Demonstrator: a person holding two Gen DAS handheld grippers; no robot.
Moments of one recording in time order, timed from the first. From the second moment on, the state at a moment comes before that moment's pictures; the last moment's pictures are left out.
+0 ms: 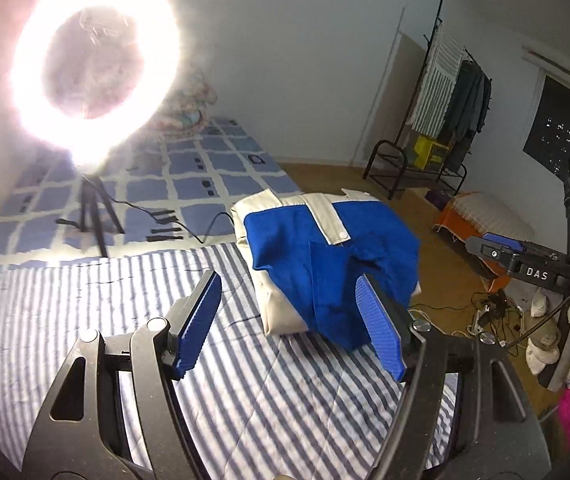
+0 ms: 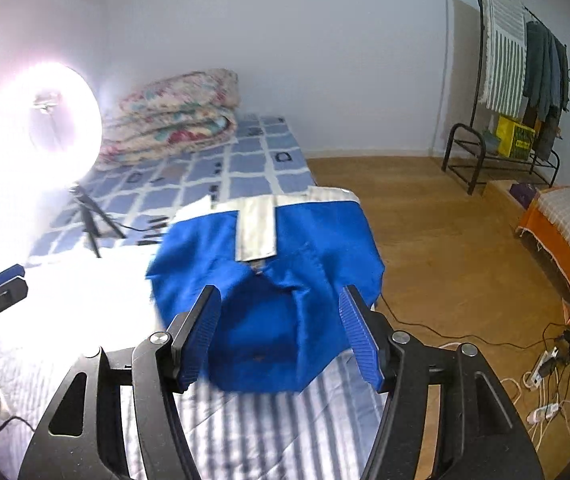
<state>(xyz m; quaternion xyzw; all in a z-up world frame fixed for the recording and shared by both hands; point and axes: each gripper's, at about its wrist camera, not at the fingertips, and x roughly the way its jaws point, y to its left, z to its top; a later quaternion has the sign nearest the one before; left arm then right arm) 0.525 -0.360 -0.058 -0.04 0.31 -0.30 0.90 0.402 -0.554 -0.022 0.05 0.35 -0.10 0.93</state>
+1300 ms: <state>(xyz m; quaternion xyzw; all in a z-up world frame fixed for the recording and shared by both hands) 0.240 -0.234 -0.049 0.02 0.25 -0.26 0.93 0.177 -0.392 -0.044 0.00 0.30 -0.10 0.95</state>
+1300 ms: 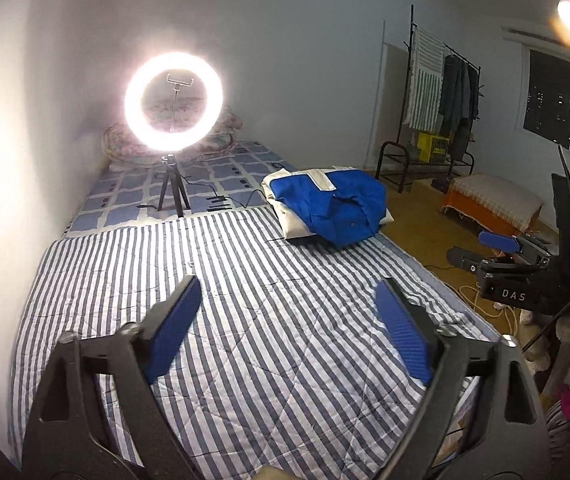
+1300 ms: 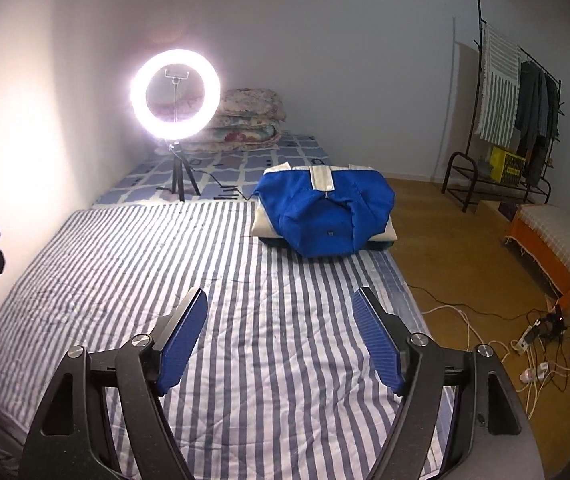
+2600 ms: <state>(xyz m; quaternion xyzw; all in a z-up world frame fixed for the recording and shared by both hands) 0.231 -0.239 -0.073 0.07 0.26 -0.19 0.94 0.170 -0.406 -0.065 0.06 0.30 -0.12 0.94</state>
